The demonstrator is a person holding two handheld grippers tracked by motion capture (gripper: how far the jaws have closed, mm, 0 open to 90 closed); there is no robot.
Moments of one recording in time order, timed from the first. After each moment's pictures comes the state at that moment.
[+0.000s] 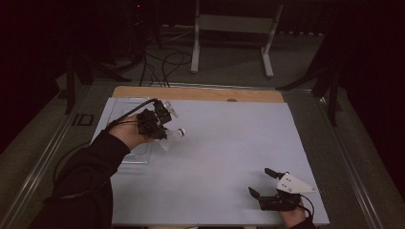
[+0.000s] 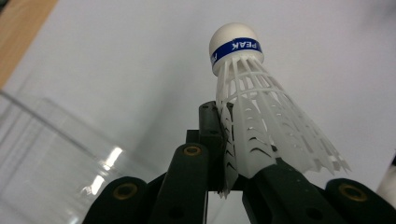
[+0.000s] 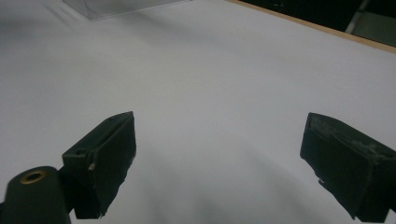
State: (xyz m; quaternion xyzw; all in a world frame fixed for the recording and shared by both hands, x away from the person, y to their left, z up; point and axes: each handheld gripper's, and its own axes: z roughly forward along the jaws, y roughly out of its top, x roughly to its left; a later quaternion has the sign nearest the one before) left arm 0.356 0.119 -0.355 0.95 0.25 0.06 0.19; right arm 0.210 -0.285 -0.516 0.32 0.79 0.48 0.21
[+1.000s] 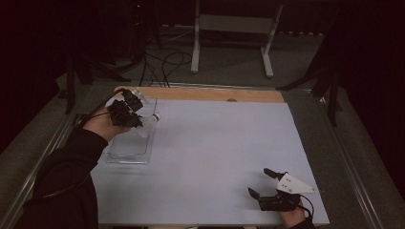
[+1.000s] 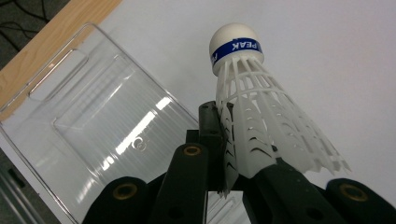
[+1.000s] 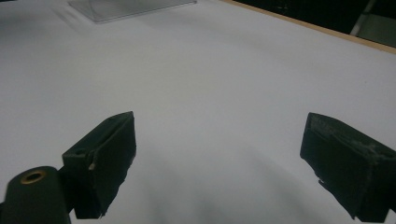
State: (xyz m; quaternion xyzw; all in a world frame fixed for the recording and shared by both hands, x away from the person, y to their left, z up) left arm 0.377 0.189 -0.355 0.91 0.35 0.11 0.19; right arm 0.210 -0.284 -0.517 0.31 0.79 0.49 0.20
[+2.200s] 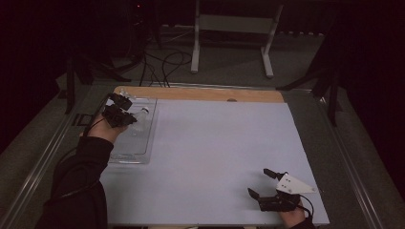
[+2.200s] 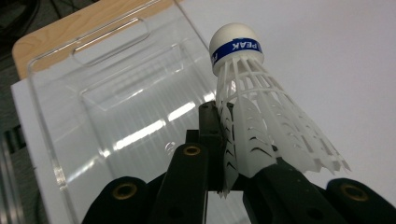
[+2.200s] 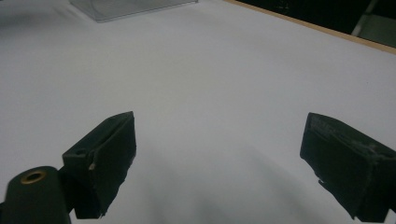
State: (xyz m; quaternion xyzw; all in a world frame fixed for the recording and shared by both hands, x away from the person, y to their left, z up) left arm 0.399 0.218 -0.408 0.84 0.47 0.16 0.23; right arm 0.209 -0.284 -0.517 0.31 0.79 0.49 0.20
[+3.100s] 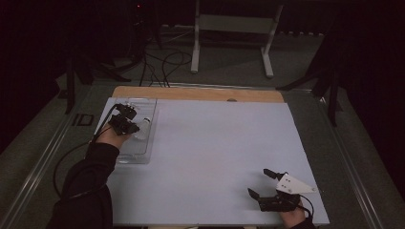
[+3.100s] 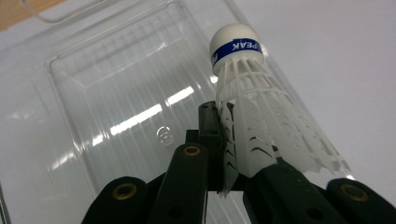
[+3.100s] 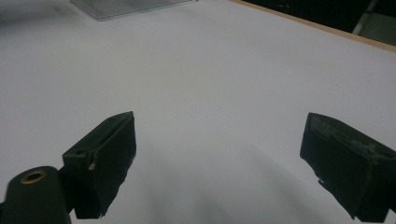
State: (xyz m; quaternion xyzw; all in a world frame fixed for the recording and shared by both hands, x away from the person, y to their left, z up) left arm 0.407 0.218 -0.460 0.84 0.49 0.13 0.20; right arm 0.209 -0.284 -0.517 0.31 0.79 0.48 0.20
